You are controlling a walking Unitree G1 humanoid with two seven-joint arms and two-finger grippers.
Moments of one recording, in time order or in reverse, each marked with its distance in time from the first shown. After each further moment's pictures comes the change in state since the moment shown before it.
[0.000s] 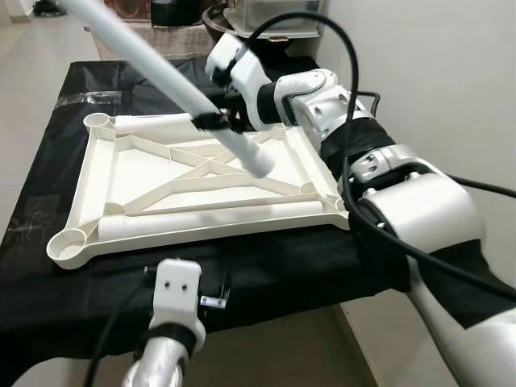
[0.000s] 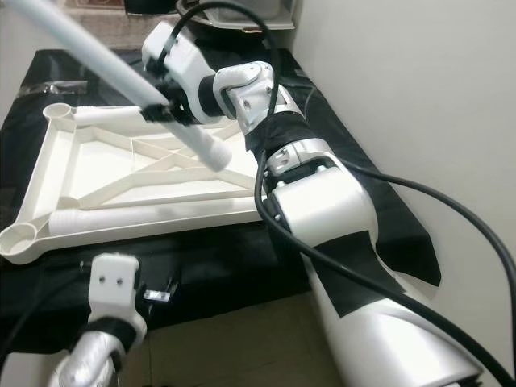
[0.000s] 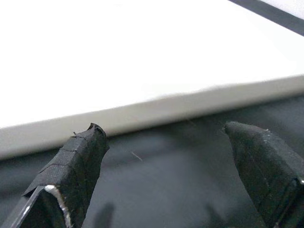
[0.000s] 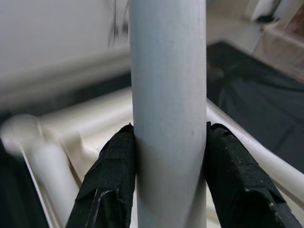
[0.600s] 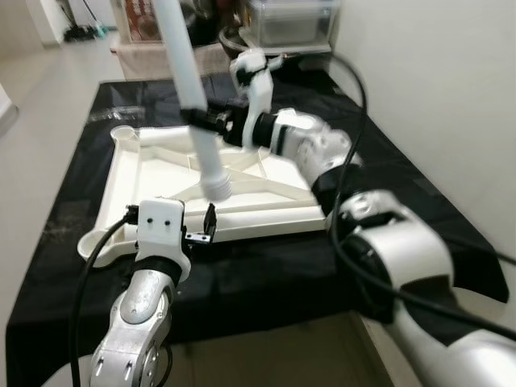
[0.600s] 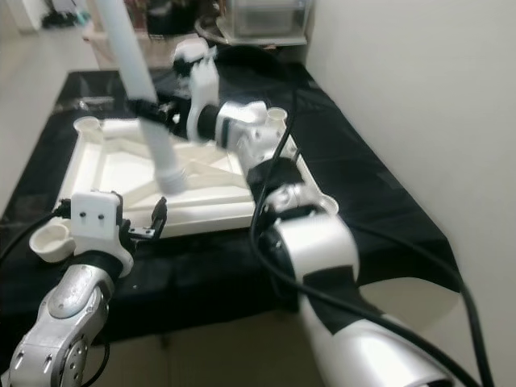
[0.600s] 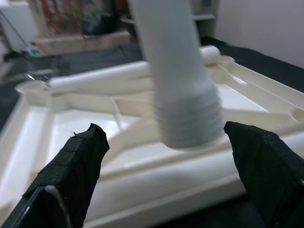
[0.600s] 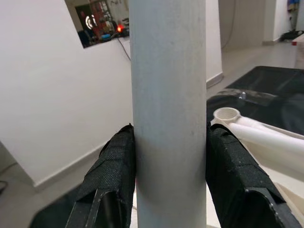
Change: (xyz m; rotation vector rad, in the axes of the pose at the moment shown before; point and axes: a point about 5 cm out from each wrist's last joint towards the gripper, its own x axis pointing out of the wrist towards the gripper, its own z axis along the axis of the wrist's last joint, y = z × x) left arm 0.043 0.013 0.037 0.047 -0.119 -0.062; right arm 0.015 0.021 -0.048 0.349 -0.169 0.031
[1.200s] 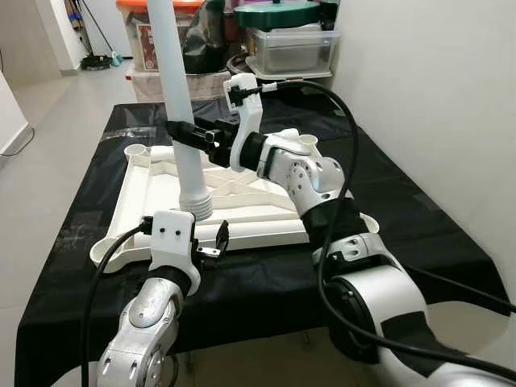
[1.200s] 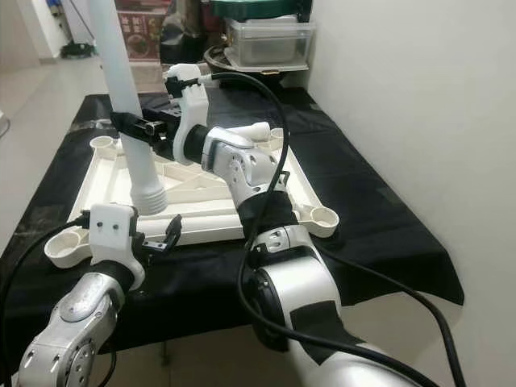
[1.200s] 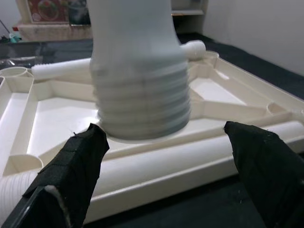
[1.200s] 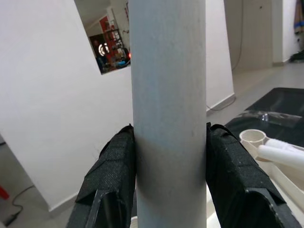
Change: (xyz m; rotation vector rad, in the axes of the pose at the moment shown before) left arm 0.006 -0.006 -0.008 -0.072 0.041 -0.040; right arm -0.003 0.021 -0.006 0.064 -0.089 0.013
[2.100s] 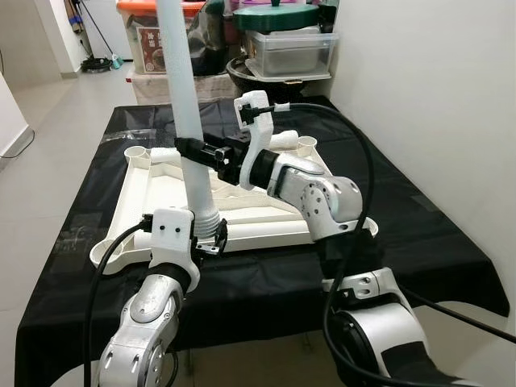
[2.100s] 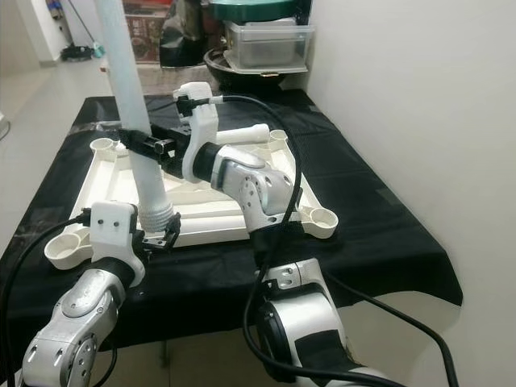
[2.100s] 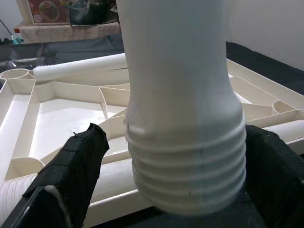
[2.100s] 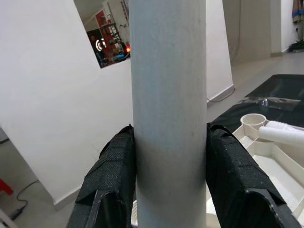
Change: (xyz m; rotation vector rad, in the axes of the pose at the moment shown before) left arm 0.003 0.003 -0.005 0.026 0.016 0.016; right arm -0.020 0.013 -0.012 0.029 0.037 -0.009
